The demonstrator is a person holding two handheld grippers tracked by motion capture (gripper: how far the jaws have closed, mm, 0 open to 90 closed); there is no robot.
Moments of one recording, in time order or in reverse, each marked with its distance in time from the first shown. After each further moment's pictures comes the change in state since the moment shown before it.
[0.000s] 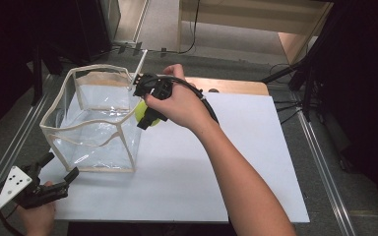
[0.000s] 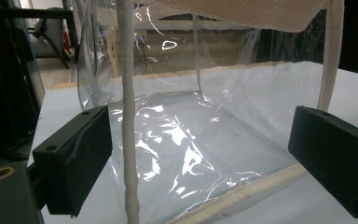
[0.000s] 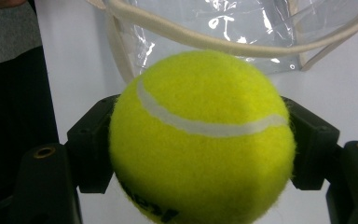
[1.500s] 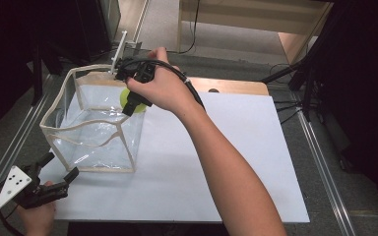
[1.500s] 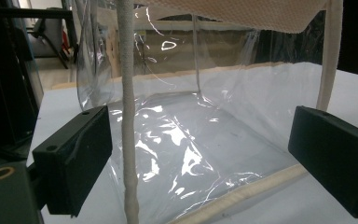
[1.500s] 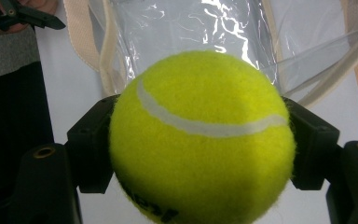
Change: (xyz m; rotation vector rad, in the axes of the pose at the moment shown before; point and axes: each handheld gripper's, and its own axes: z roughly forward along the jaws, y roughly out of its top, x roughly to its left) left arm 0.001 0.000 0.000 -0.002 -0.005 -0.003; right arm -0.008 0.047 -0.012 0.011 -0.012 -0.014
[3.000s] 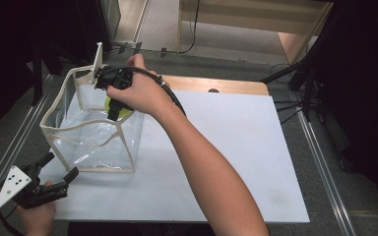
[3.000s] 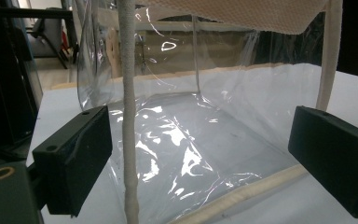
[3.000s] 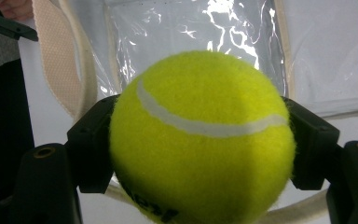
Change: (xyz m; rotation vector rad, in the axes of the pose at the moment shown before) left arm 0.000 0.000 0.000 -0.003 0.000 -0.006; right arm 0.003 0.038 0.045 0.062 -0.005 -0.051
